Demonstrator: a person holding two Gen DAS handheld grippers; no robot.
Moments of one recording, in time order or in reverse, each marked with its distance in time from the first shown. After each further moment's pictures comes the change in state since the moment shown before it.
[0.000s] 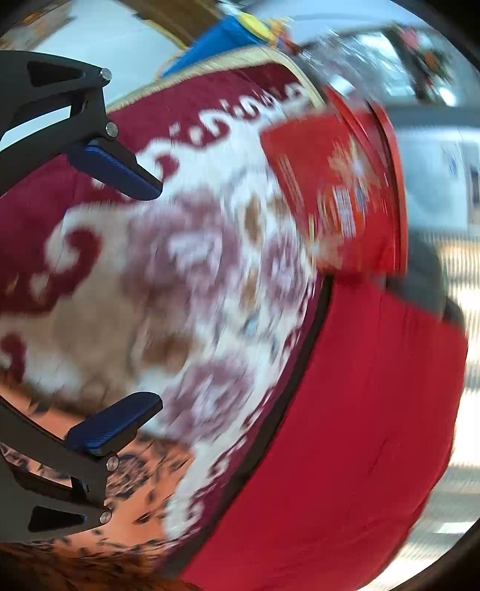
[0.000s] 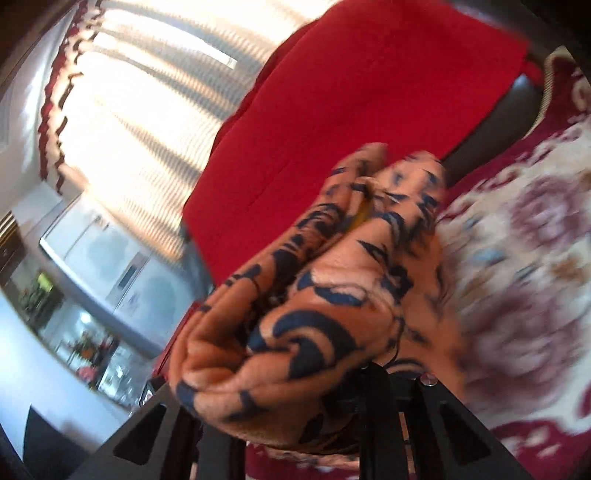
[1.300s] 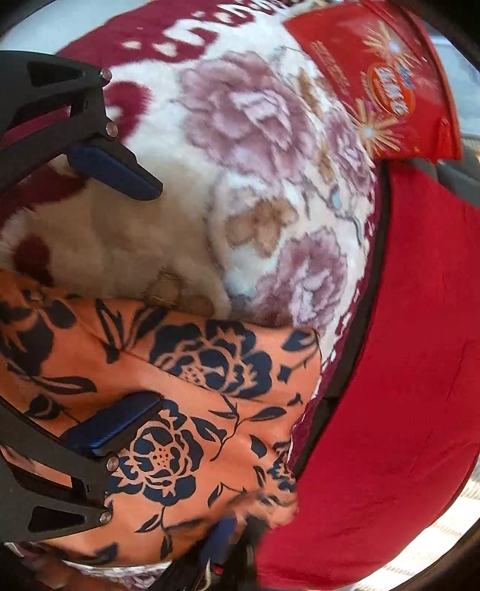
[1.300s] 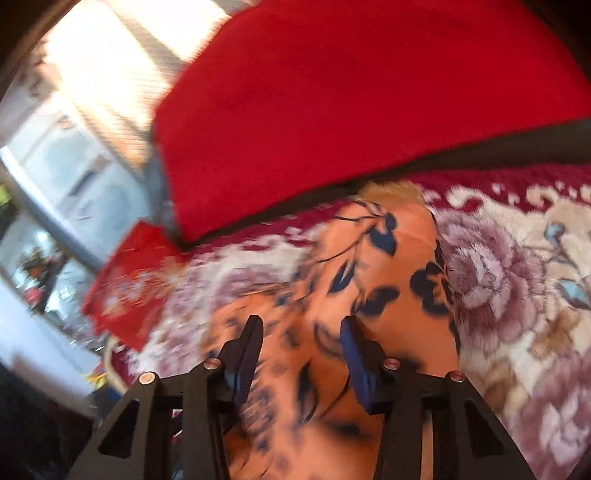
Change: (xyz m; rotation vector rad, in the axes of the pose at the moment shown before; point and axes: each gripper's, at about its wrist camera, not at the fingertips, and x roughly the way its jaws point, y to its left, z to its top) left arm 0.038 -0.074 -0.061 0.231 0.187 -0.294; right arm 0.175 -0.012 0.019 -0.195 0.301 -0.207
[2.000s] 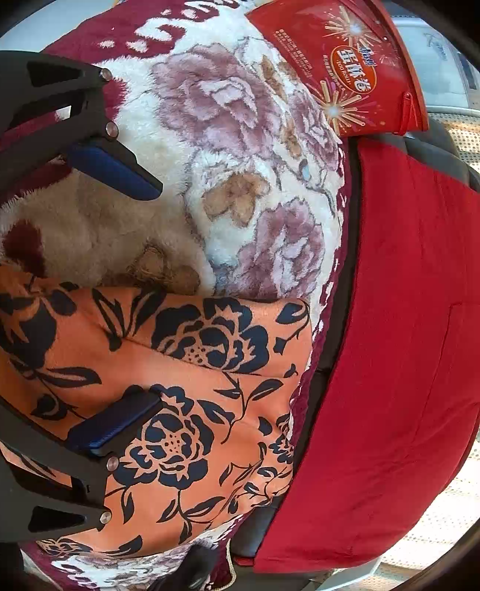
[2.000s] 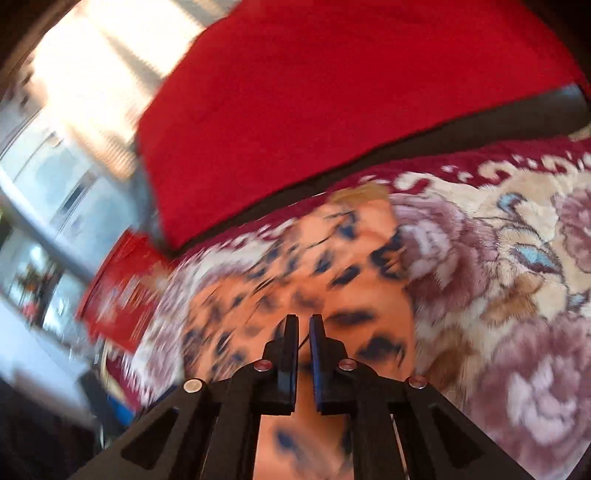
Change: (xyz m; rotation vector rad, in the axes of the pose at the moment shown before) left arm -0.007 -0.021 -0.007 0.098 -0.074 -0.015; right arm -0.066 -0.030 -0.036 -0.012 -0.034 0.006
